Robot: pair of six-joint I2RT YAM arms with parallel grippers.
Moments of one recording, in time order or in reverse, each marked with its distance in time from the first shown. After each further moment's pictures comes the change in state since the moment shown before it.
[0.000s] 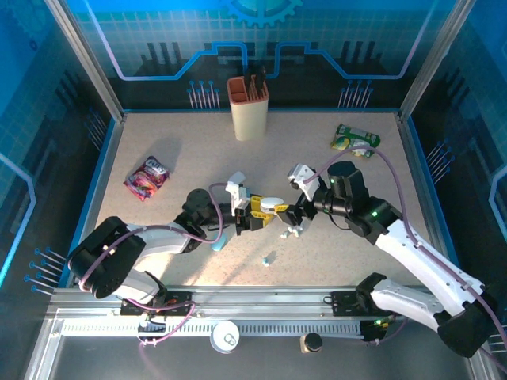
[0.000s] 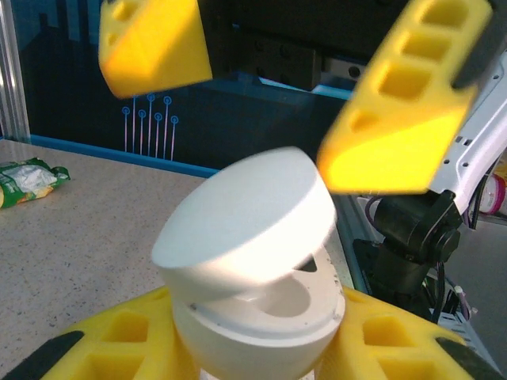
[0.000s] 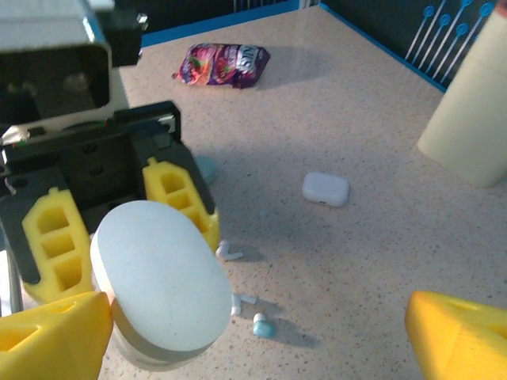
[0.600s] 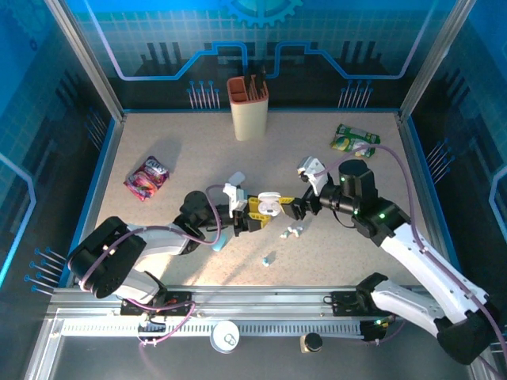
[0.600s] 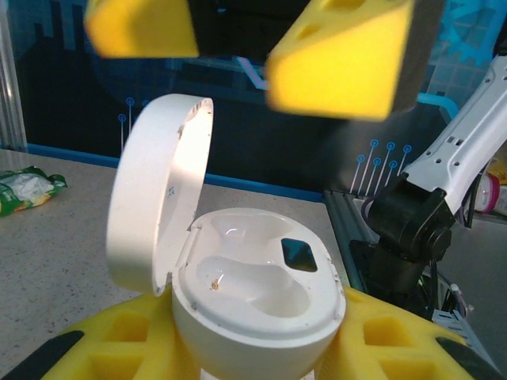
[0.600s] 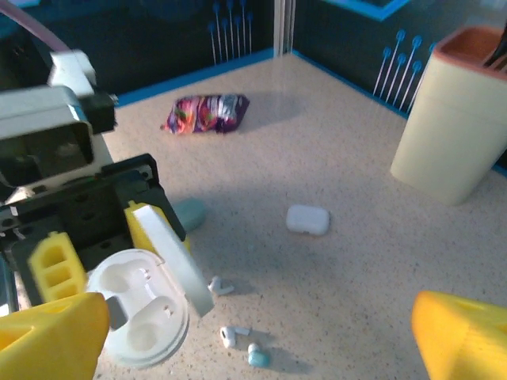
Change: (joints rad) left arm 0.039 0.004 -0.040 0.085 0.011 -0.010; right arm -0.068 -0.093 -0.035 0.074 -0.053 0.104
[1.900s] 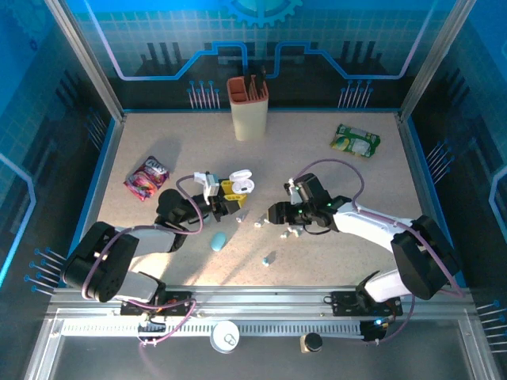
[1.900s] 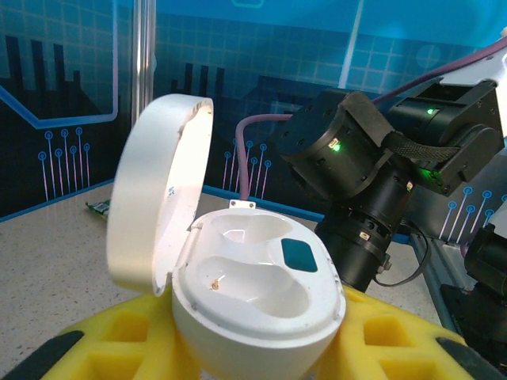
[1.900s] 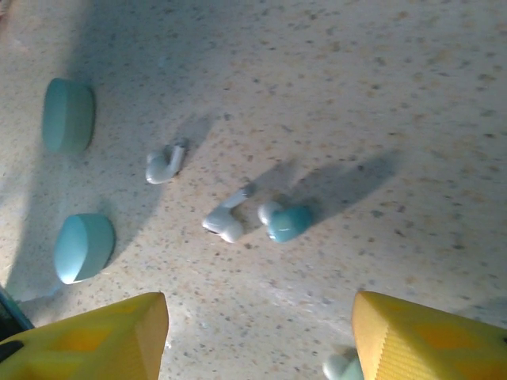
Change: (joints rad) left arm 0.224 -0.060 -0.061 0.109 -0.003 -0.071; right arm 0.060 0.542 -0.127 0.109 0.075 0.700
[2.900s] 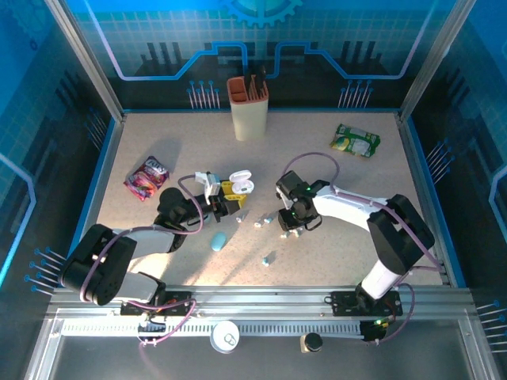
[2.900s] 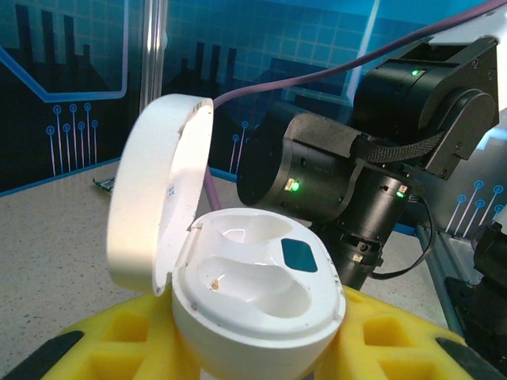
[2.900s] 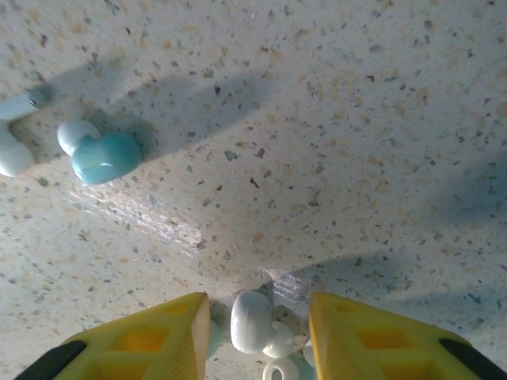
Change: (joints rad) left arm 0.003 -0.016 0.000 -0.087 -0.016 0.022; right arm 0.083 0.235 0.259 -0.443 0.303 -0.315
